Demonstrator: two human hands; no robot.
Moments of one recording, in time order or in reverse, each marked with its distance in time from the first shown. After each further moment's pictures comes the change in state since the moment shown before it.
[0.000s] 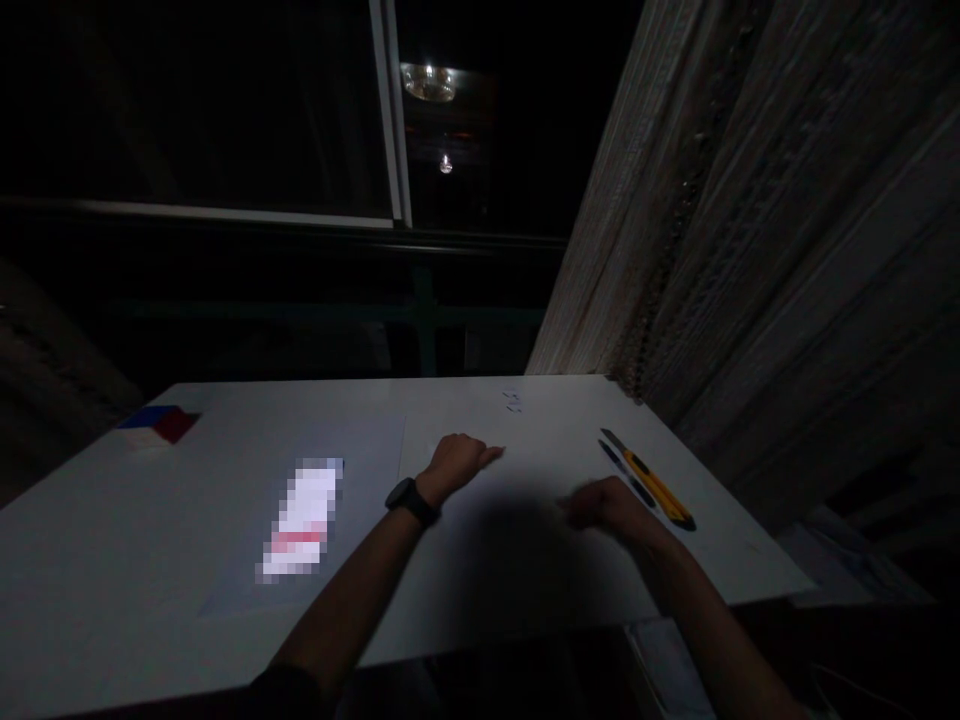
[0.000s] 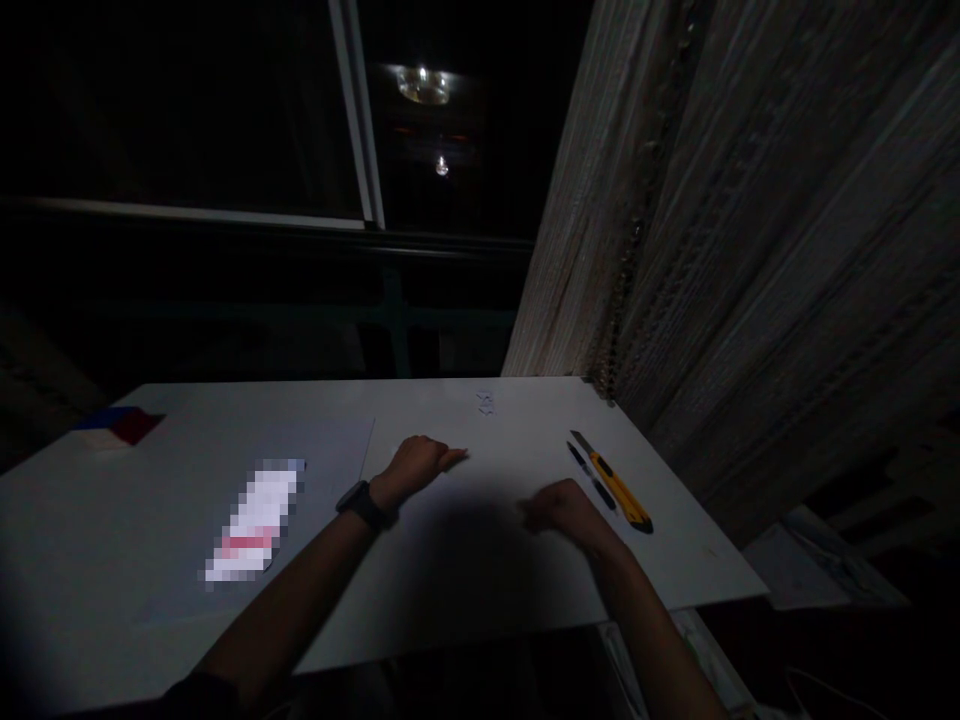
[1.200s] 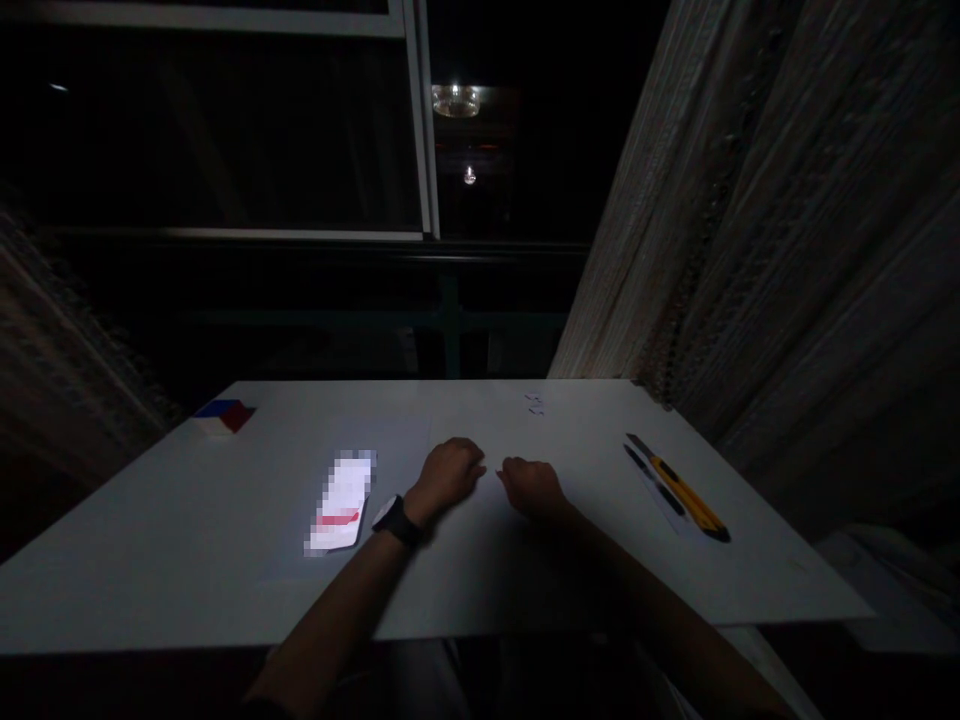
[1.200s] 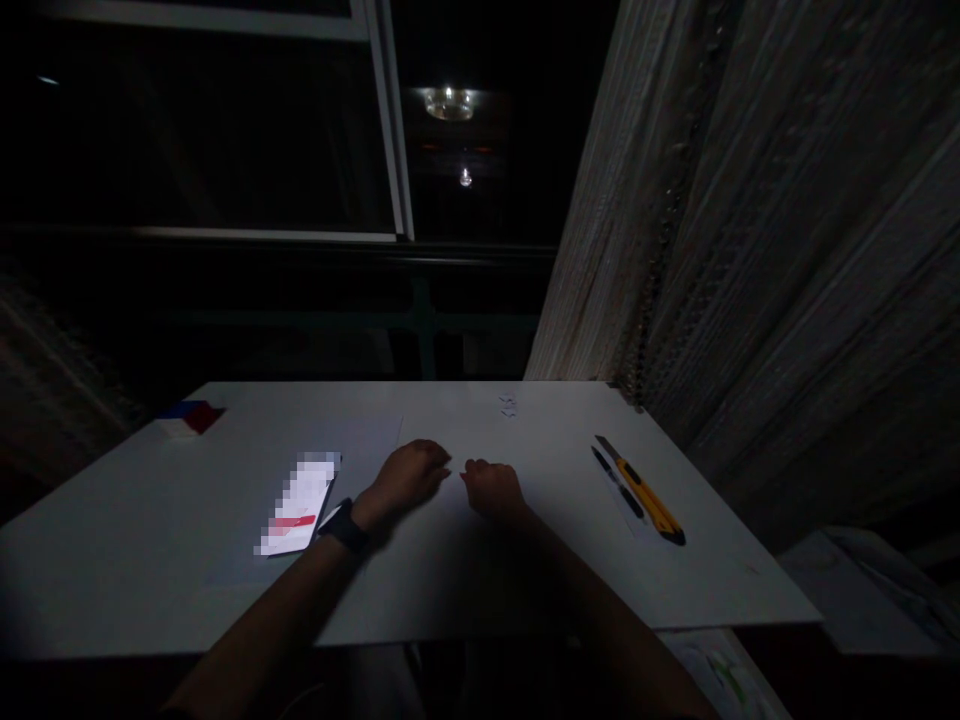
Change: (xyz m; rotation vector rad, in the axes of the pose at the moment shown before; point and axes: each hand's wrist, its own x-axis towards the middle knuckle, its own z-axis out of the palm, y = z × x) left_hand -0.053 -0.027 -0.016 -0.107 0.105 0.001; right_hand 0.060 -0.048 0.114 -1.207 0.099 -0.334
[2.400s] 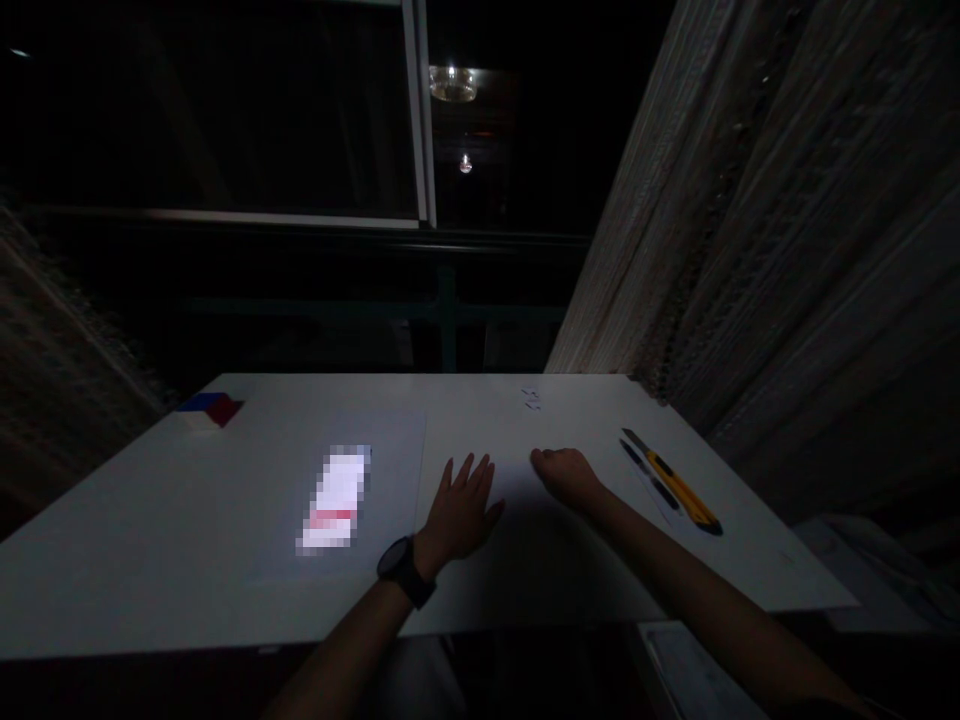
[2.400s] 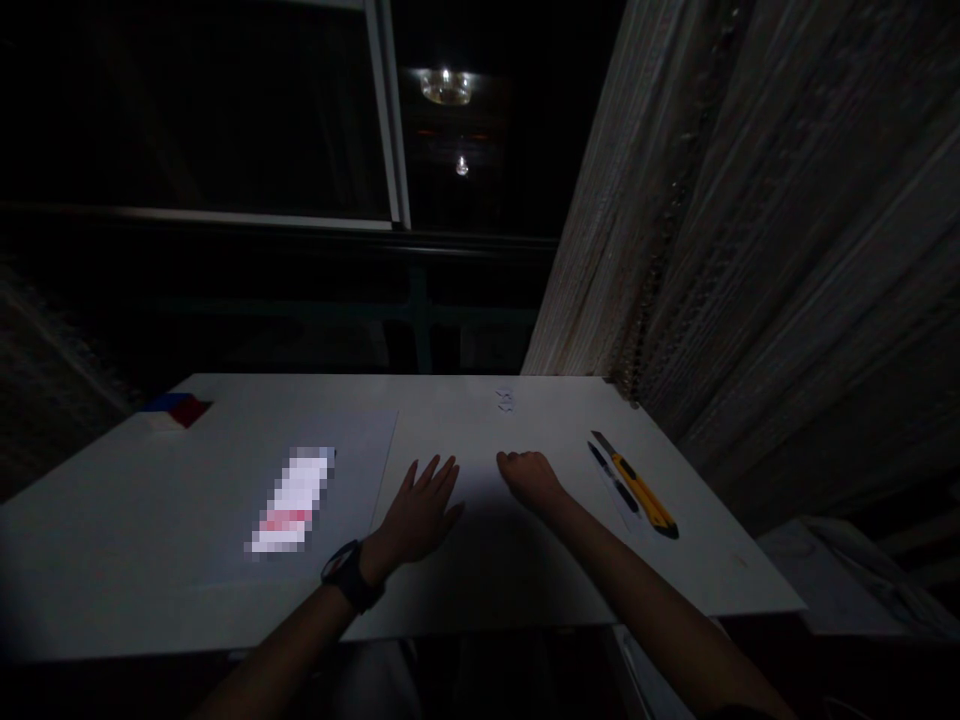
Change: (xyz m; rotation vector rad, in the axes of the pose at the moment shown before) left_hand -0.044 0.014 0.059 0.447 0.106 0.127; right_hand -0.009 0.059 -0.010 -0.250 -0.131 -0.094
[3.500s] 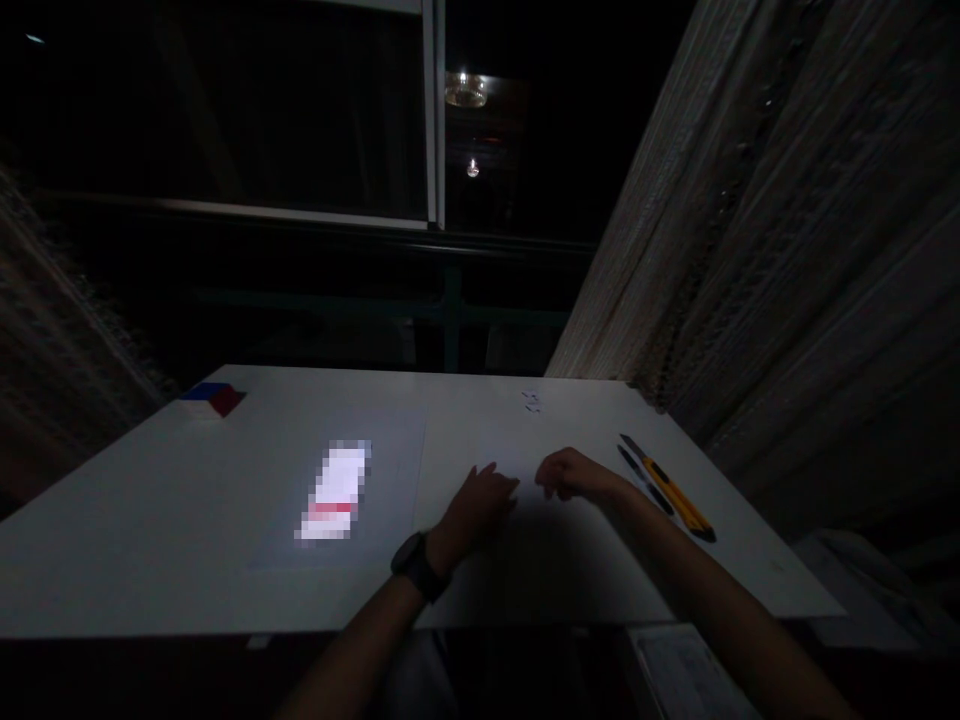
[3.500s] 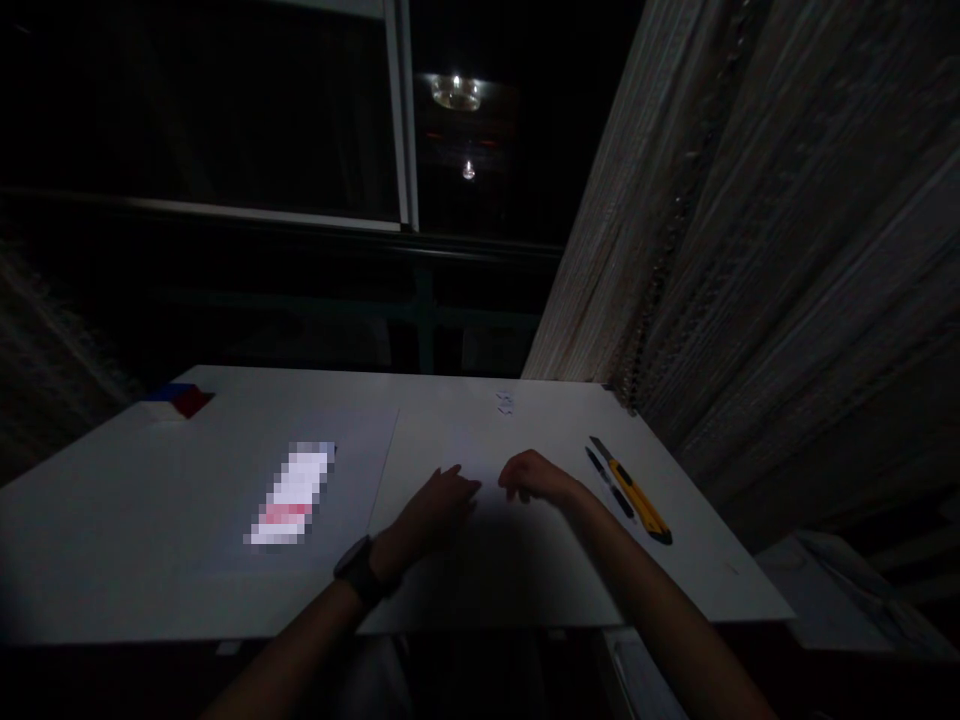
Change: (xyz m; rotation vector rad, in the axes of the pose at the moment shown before) left_hand 0.017 0.018 -0.010 -0.229 -0.098 0.048; right_hand -0.003 0.031 0.010 1.328 -0.246 0.097
